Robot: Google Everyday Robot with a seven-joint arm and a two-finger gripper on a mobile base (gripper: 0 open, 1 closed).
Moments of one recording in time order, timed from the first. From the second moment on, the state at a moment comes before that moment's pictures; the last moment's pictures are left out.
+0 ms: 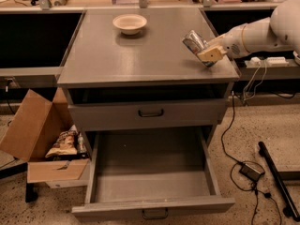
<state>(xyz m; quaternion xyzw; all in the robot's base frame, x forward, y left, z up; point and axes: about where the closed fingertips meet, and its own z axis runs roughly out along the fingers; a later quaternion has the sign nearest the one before) 0.741 -0.225 0.870 -0.42 0.78 0.12 0.45</state>
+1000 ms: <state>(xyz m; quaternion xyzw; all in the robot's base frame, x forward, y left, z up) 0.748 -0.230 0.868 -0.42 0.78 0.12 0.45</state>
